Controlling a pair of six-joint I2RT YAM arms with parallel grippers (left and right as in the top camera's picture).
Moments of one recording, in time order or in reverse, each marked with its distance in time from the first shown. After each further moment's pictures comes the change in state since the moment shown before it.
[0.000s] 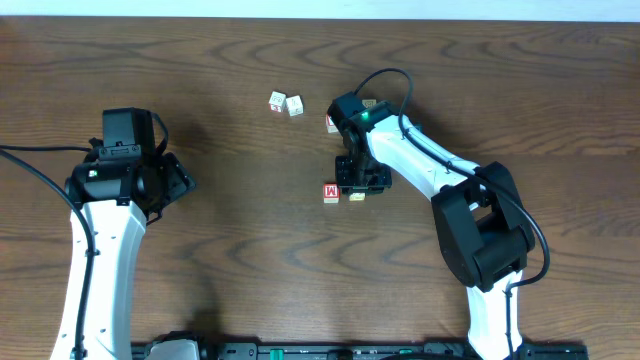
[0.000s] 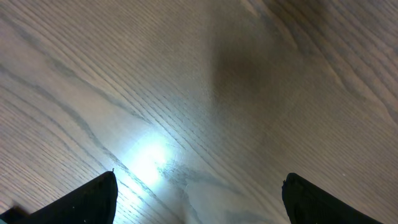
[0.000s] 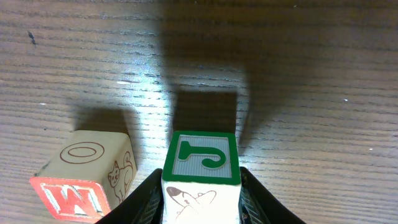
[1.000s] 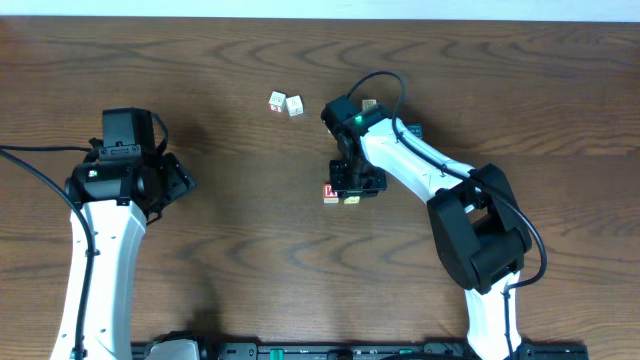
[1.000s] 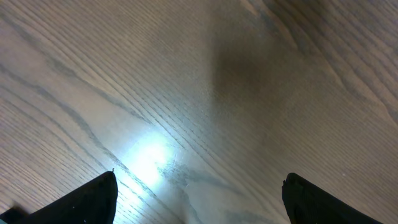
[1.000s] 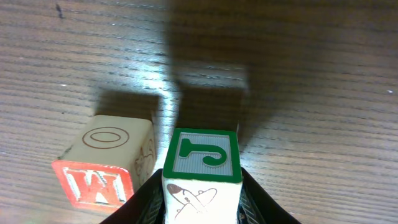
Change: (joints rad) left arm 0.000 0.000 0.000 0.000 0.000 0.000; right arm 0.028 0.000 0.000 0.001 -0.016 -0.009
